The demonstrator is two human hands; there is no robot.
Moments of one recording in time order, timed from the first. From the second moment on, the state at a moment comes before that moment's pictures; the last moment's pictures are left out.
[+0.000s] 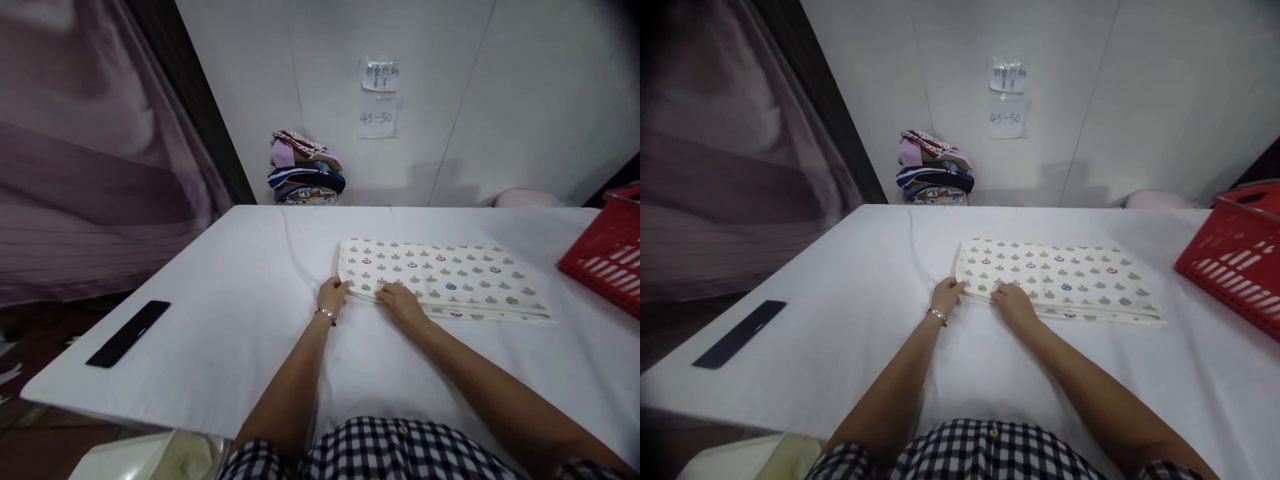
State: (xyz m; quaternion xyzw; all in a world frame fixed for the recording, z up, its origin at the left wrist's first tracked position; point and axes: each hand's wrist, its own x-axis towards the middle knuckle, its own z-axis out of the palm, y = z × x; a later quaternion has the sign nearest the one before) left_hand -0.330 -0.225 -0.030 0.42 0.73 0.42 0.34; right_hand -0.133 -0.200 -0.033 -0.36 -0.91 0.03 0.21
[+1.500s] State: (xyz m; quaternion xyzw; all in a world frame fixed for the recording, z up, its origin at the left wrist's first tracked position) left_hand -0.320 -0.225 -0.034 0.74 0.63 0.23 0.01; right_hand -0.092 -0.202 -0.038 -0.35 -0.92 -0.01 0.19
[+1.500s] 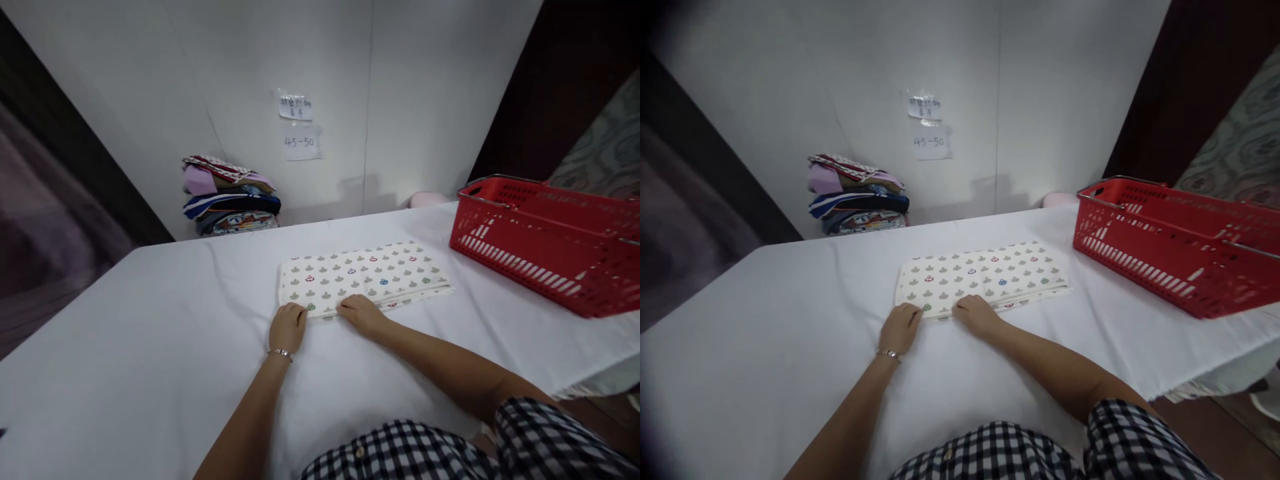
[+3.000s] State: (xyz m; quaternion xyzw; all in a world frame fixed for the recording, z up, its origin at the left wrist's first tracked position) left_hand -0.186 -0.190 -0.031 0.88 0.46 0.06 -0.05; right_hand 0.082 -0.179 -0.017 -0.41 -0.91 -0.04 0.09
